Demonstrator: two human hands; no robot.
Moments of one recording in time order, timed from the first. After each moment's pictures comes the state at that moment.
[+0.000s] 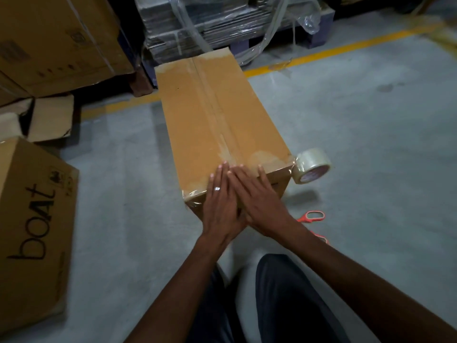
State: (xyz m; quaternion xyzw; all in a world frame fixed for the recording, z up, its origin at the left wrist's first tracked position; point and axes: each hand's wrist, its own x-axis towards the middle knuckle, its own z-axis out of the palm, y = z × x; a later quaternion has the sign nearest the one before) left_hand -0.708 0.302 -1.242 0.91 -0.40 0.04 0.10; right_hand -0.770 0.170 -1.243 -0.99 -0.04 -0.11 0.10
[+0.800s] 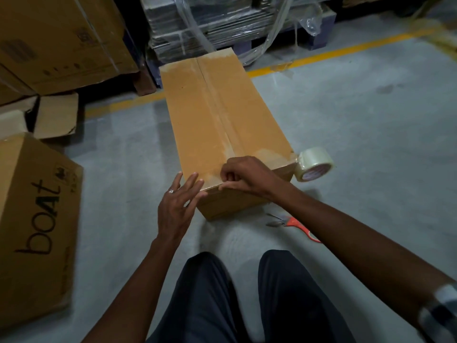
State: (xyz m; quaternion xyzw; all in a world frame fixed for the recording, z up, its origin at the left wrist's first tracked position) left_hand -0.655 0.401 -1.252 0.89 -0.34 0.08 0.30; right_hand -0.698 0.149 -1.209 -0.95 -0.14 -0.05 0.26
